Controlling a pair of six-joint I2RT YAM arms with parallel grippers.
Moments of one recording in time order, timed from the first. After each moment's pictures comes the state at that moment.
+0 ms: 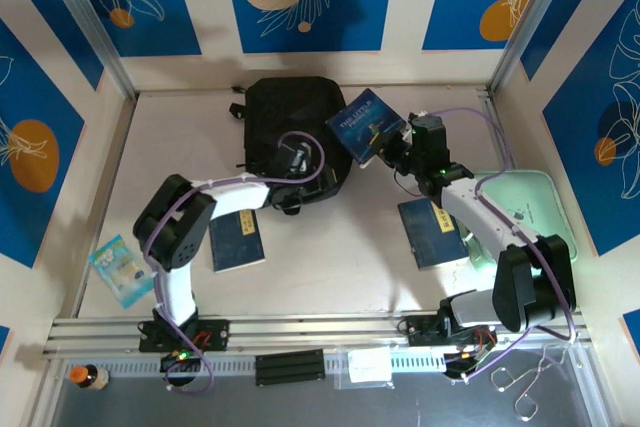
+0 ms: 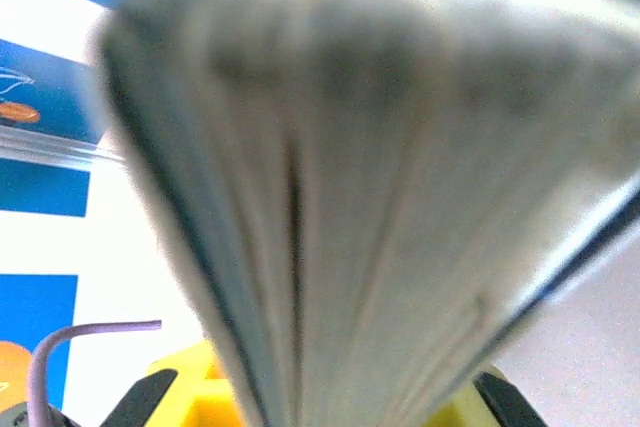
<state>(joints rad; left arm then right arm) -0.66 1.91 1.13 0.01 0.14 -0.81 0.27 1.35 0.92 -0.09 -0.25 0.91</state>
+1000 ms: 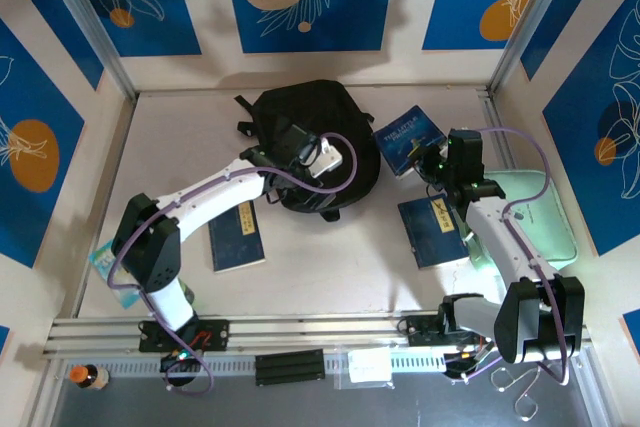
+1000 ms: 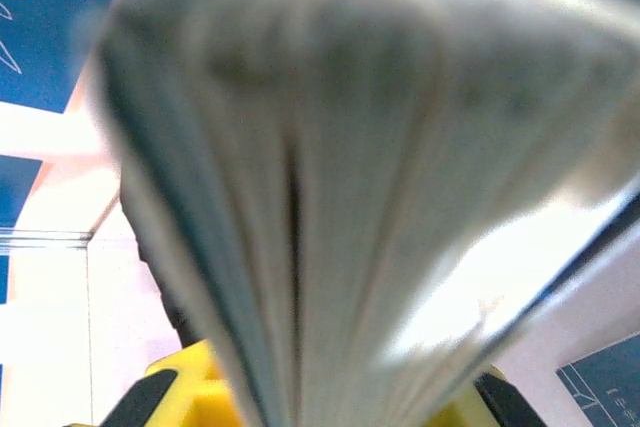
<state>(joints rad) -0.74 1.72 1.38 -0.65 0.00 0.24 0.07 1.17 0.82 -0.26 -0.23 0.86</state>
